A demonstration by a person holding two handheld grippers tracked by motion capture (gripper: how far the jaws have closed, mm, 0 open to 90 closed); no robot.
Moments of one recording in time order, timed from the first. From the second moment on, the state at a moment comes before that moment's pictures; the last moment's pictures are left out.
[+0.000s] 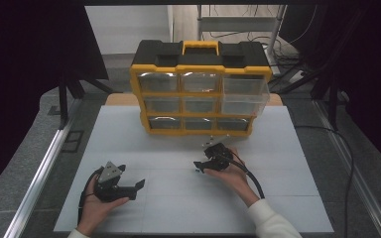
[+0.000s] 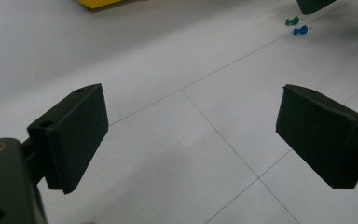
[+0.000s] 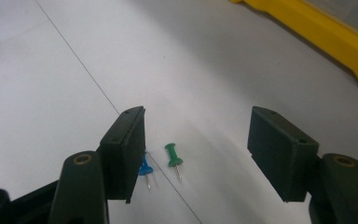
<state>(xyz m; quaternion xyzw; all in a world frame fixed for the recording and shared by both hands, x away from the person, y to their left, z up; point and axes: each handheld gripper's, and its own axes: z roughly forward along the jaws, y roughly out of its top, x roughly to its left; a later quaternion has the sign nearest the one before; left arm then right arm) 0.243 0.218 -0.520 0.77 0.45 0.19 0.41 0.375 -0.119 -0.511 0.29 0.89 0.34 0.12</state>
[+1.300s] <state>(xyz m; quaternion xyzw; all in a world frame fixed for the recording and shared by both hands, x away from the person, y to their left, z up) 0.243 0.220 -0.520 0.77 0.45 0.19 0.42 0.372 -0.121 -0.509 0.31 0.88 0.35 0.08</state>
